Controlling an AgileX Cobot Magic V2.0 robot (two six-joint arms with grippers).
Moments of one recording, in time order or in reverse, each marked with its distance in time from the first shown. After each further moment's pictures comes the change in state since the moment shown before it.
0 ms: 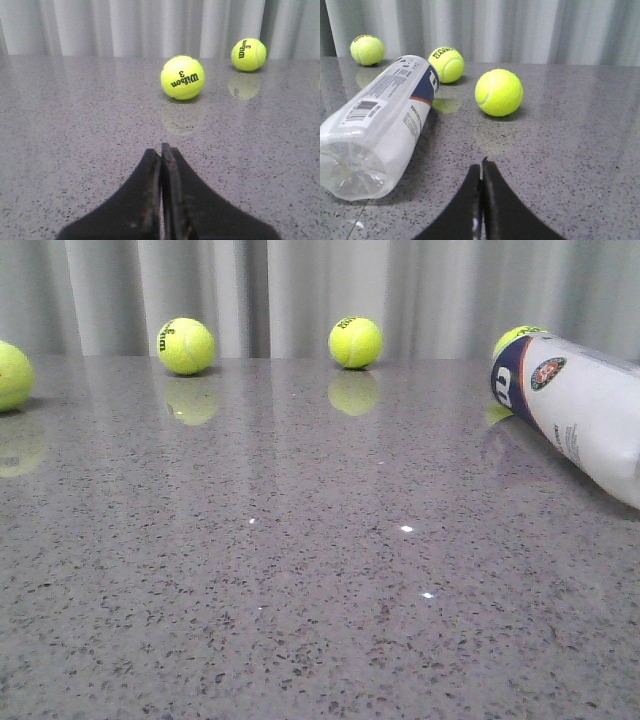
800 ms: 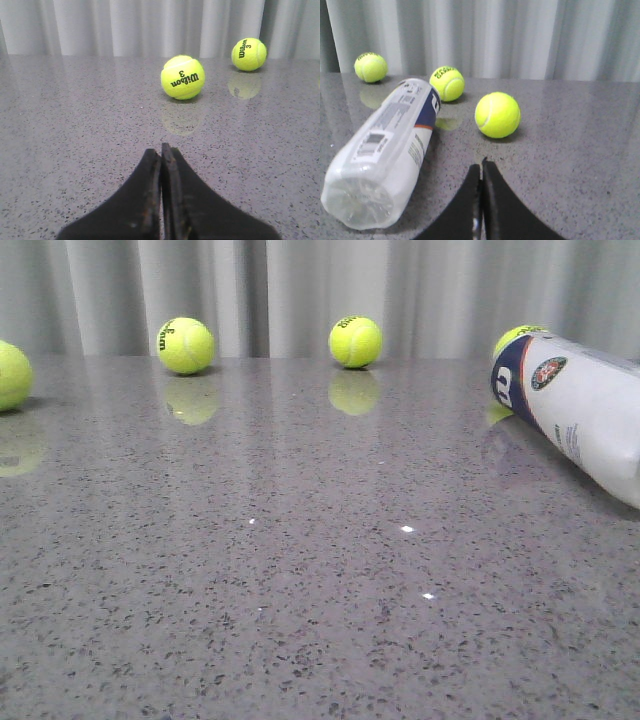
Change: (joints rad) left arm 0.000 0.000 0.000 0.000 0.000 0.000; right arm 0.000 0.000 -0.114 0.000 0.090 0.000
